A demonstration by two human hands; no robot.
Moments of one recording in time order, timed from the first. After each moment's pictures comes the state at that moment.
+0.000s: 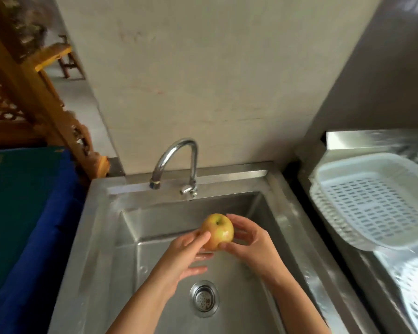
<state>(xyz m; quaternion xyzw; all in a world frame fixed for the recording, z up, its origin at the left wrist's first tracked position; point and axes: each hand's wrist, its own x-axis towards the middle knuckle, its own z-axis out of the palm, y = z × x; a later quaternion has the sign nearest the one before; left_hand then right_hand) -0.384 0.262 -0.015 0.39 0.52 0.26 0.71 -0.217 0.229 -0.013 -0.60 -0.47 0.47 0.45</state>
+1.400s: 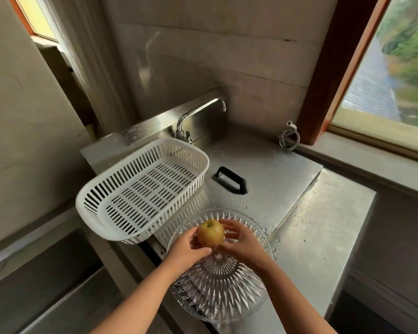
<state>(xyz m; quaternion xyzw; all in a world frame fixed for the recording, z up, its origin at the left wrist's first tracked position) 0.060 0.104 -0.043 0.74 0.35 -0.02 0.57 0.180 -0.025 -0.053 -0.74 -0.28 0.35 0.51</state>
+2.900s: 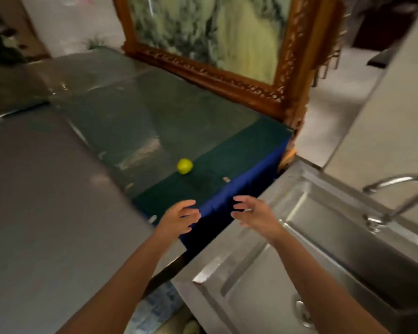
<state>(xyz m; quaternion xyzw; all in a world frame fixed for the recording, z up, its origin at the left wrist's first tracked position) -0.639 0.004 0.044 0.18 0.73 0.50 0.42 -0.498 0.159 0.030 -0.37 -0.71 0.60 0.10</state>
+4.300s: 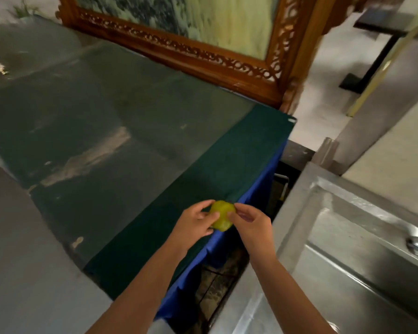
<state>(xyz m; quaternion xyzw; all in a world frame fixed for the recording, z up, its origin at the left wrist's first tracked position) -0.766 0.184 -0.043 0.20 0.70 0.49 0.48 -0.647 0.250 -0.051 -0.54 -0.56 0.57 0.26</state>
